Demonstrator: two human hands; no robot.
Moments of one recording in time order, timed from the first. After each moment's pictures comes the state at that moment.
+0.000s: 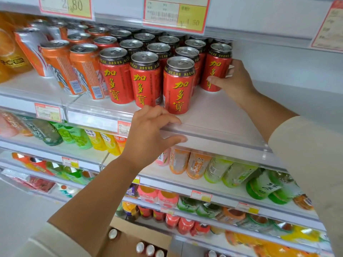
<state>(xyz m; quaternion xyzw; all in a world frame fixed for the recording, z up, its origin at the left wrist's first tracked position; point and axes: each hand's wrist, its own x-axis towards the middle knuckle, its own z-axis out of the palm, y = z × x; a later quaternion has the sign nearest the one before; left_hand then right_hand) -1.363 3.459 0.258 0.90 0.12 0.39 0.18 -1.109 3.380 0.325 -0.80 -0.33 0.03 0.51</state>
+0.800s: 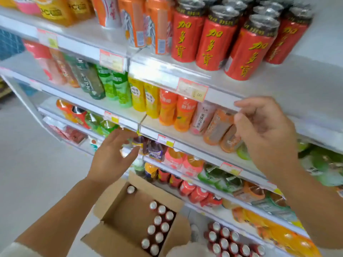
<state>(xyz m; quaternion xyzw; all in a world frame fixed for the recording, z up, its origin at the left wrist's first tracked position) -1.587 3.479 0.139 0.84 0.36 0.30 0.27 -1.349 3.291 0.284 -0.68 -0.49 0.08 0.53</state>
